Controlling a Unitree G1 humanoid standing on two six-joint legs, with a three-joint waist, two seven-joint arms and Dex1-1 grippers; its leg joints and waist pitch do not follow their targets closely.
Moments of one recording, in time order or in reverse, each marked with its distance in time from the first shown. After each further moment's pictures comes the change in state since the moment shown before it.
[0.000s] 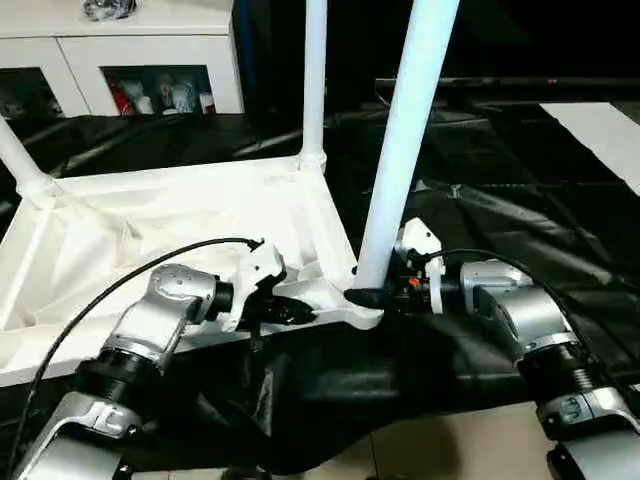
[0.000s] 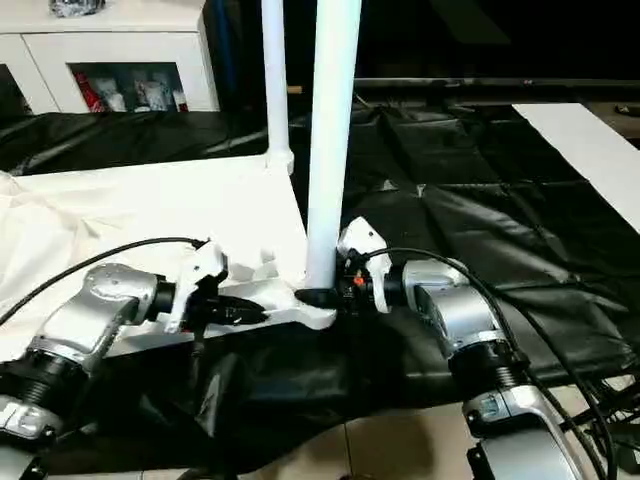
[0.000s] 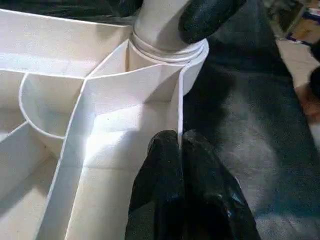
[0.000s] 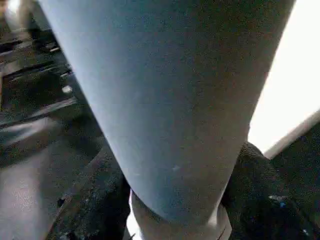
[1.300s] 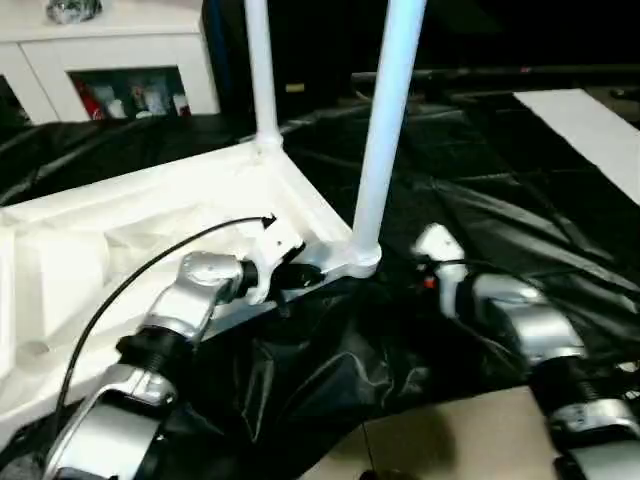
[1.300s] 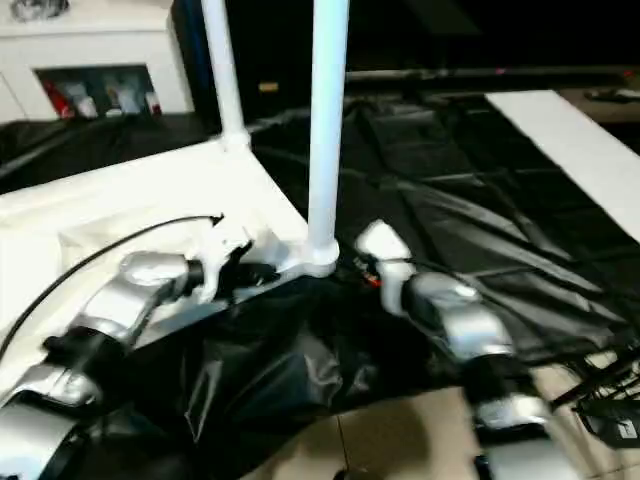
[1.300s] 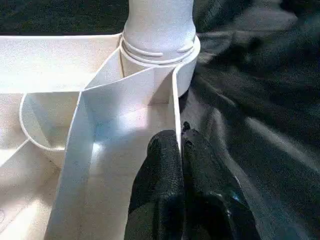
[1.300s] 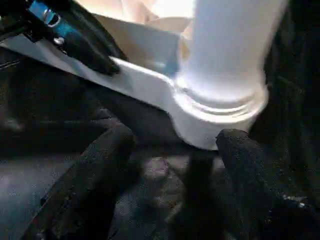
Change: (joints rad) left arm -0.091 -0.068 0.025 0.148 0.045 -0.088 0.168; right arm 0.039 -0.074 -0.058 0.073 -0.011 -0.126 -0.059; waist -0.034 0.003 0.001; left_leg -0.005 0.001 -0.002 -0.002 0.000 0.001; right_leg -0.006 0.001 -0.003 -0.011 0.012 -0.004
